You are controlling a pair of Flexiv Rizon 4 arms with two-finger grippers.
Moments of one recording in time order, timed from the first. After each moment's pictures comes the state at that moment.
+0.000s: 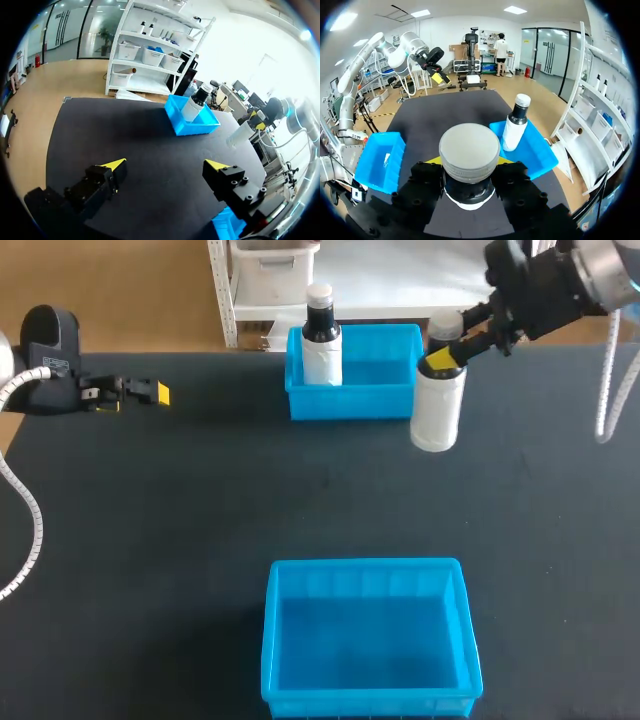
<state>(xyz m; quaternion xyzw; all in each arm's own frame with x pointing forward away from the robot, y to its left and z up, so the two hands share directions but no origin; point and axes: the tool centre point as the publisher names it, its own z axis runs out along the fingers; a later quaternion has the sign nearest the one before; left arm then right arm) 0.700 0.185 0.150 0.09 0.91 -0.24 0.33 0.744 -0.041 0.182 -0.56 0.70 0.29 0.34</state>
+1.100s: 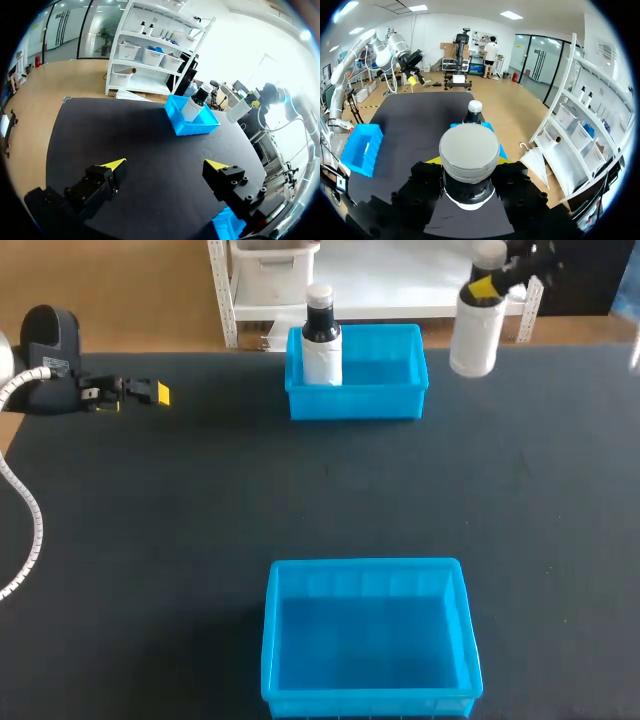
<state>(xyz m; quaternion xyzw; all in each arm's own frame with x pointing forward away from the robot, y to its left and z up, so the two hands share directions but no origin) 0.700 0.185 0.150 0.09 0.91 -0.24 0.33 0.842 -0.089 0.226 -0.57 0.69 0.23 0.38</state>
